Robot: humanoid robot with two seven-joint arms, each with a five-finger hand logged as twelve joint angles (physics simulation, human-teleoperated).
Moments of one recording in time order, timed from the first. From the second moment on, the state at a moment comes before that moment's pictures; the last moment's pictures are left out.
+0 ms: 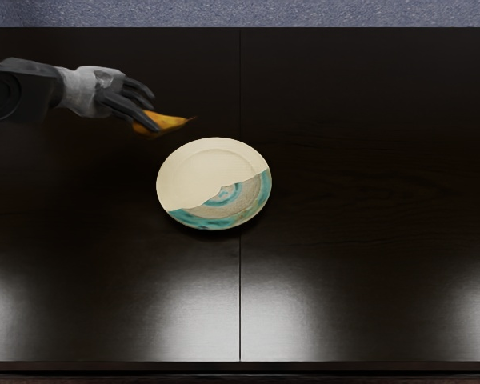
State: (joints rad) left arm -1.24 0.56 -0.39 -1.06 0.24 -0.16 0.61; right arm -0.03 0.00 -0.03 0.19 -0.17 0.12 0.10
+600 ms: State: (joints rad) left arm -1.21 0.48 -0.44 -1.03 0.23 -0.22 0.61; right arm -0.03 0.00 -0.03 0.19 -0.17 0.12 0.10
